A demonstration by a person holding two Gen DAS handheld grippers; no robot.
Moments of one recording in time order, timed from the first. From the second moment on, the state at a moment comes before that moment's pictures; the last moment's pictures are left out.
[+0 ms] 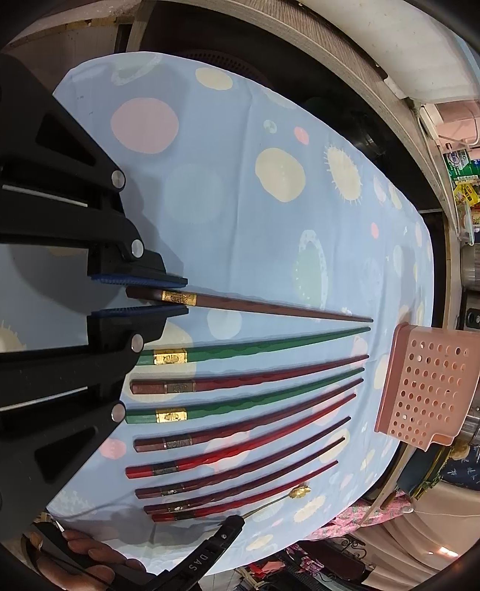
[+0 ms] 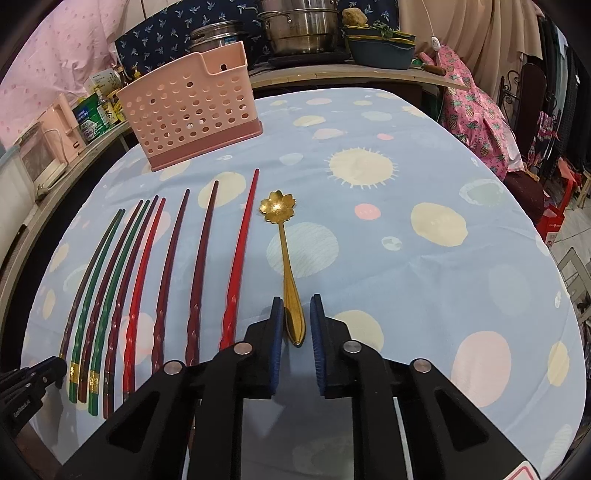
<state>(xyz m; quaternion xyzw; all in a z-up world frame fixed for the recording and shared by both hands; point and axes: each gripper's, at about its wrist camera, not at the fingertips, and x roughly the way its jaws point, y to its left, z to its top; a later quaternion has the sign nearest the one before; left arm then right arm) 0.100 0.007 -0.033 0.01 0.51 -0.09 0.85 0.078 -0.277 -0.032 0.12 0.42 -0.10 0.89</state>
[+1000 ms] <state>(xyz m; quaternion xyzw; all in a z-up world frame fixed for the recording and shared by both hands) 0.157 0.033 0.082 -0.05 0.42 -0.09 0.90 0.102 -0.316 0.067 0.14 0.33 -0.10 0.93</state>
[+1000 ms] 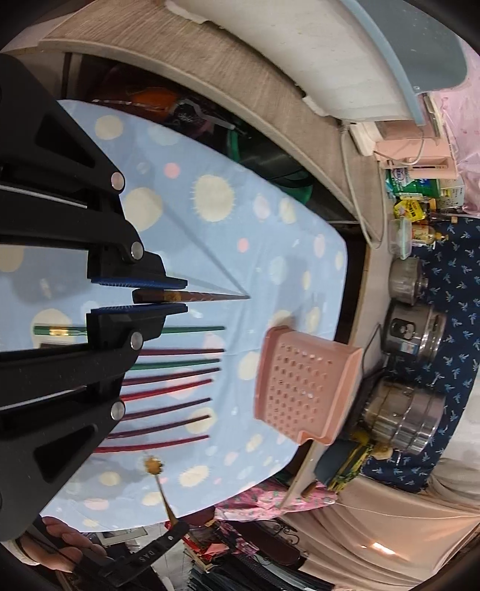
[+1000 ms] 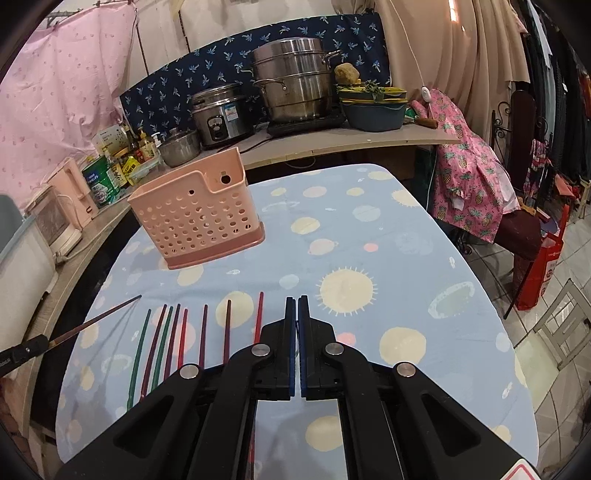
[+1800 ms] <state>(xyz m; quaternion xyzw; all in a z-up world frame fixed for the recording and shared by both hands) 0.279 0.008 0.253 -0.06 0.27 -0.09 0.96 0.243 -0.341 0.165 0.20 0.24 -0.03 0.95</state>
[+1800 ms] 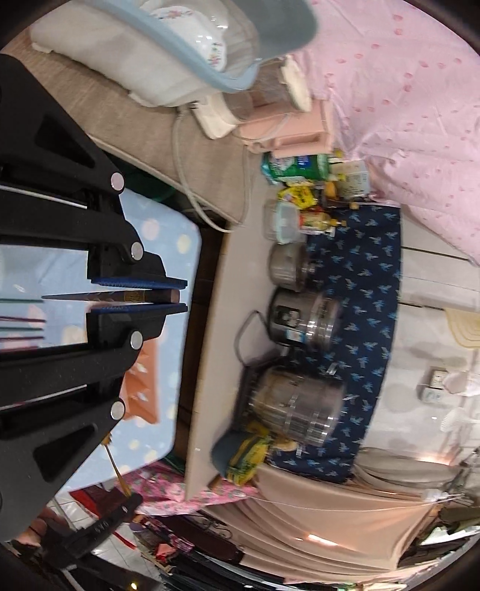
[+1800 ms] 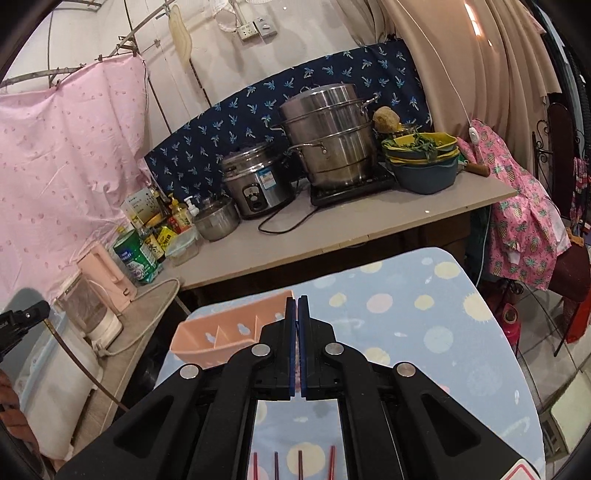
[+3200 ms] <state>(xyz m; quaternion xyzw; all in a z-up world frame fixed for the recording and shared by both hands) 0.290 -0.020 0.211 -0.03 0.27 -0.08 0.96 0.227 -0.321 0.166 0.18 0.26 -0.02 0.95</state>
